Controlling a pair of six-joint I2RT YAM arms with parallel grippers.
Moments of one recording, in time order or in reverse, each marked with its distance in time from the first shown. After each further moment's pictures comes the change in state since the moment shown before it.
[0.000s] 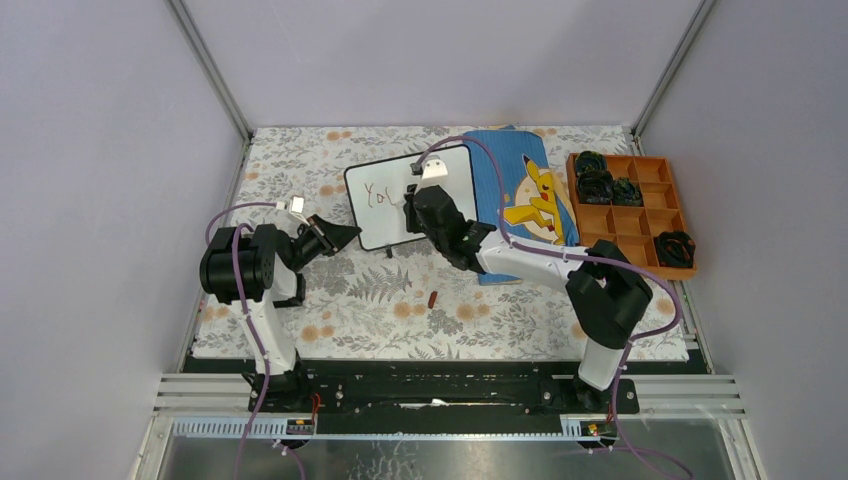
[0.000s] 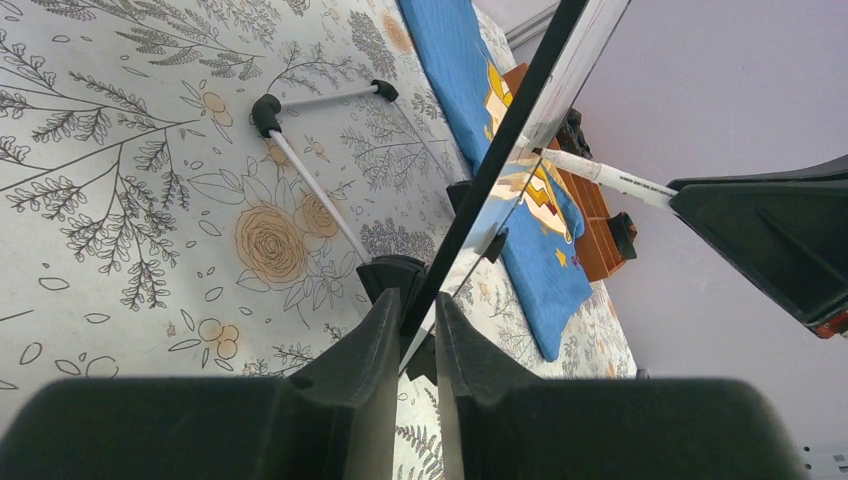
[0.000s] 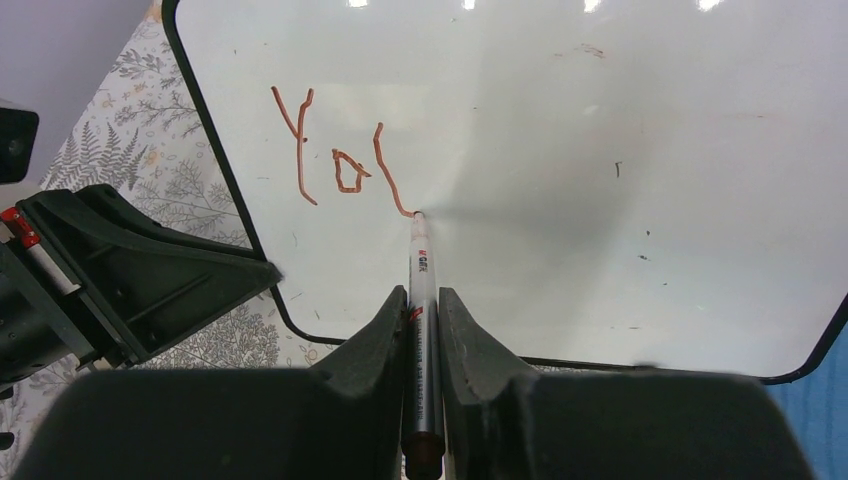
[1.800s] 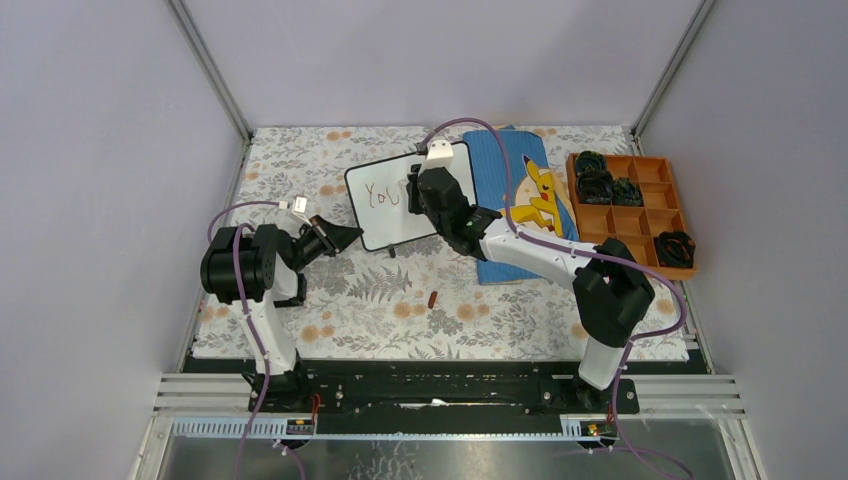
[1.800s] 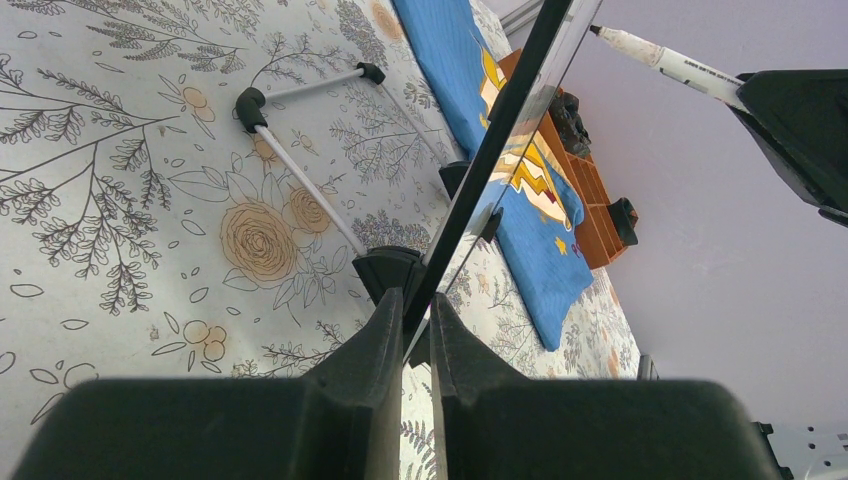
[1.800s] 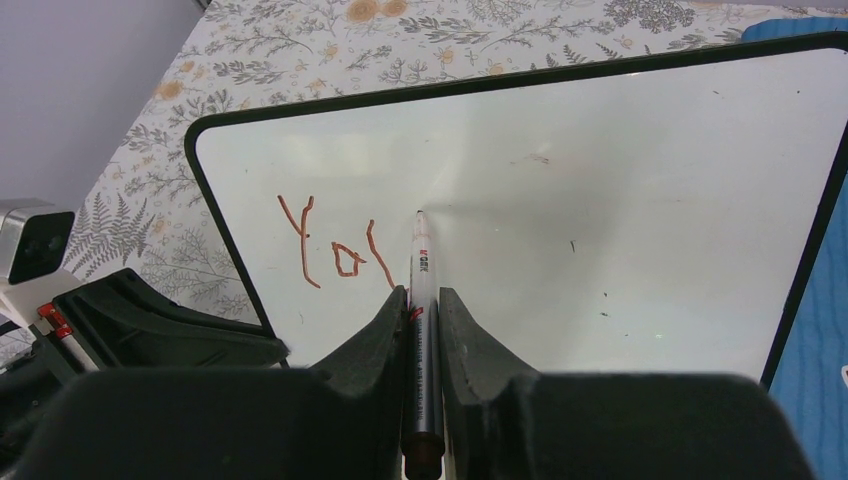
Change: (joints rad) left arm -0.008 0.000 0.002 0.000 0.005 0.018; right arm -0.042 -0.003 0.100 -0.036 0.020 -0.031
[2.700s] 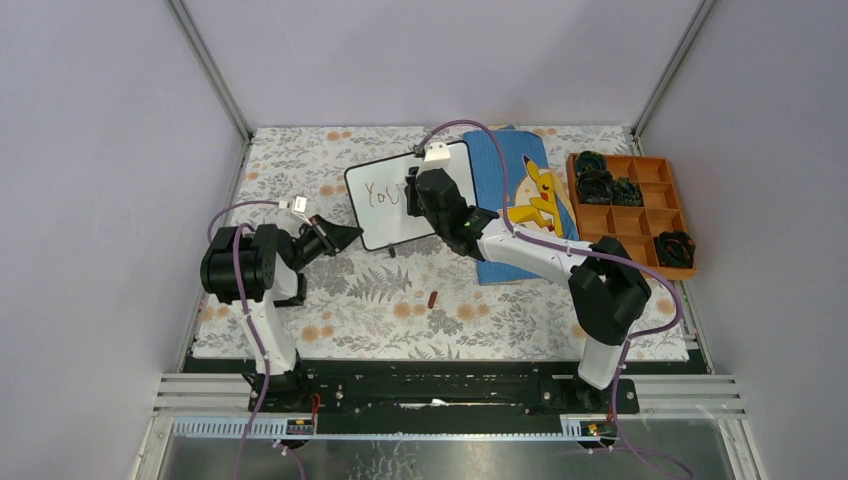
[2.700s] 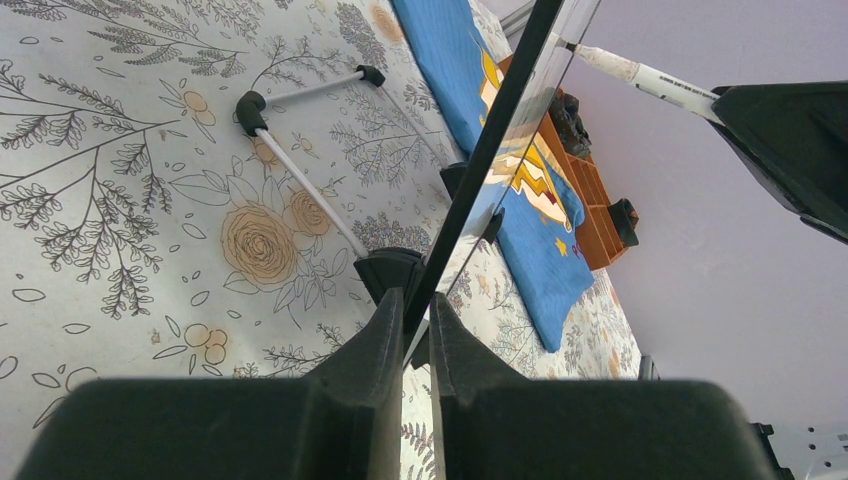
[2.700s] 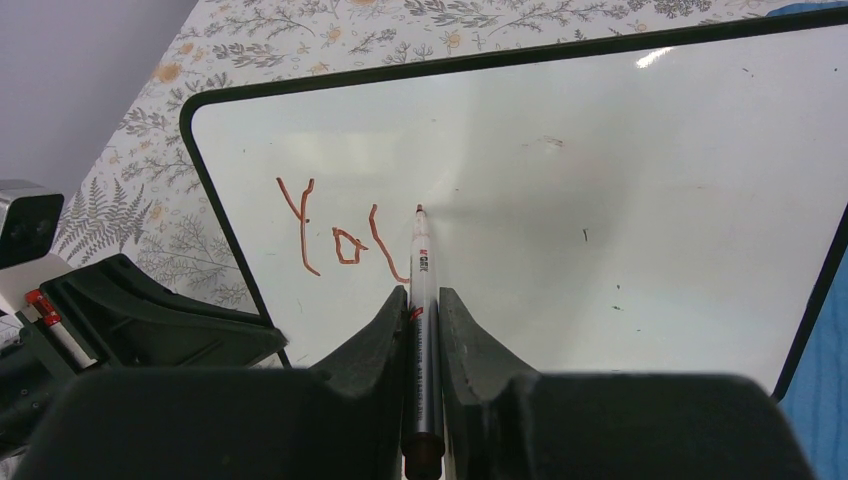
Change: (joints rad) left arm 0.000 0.000 0.003 0.000 0.000 0.000; right arm 0.000 0.019 0.001 0.000 -0.021 0.002
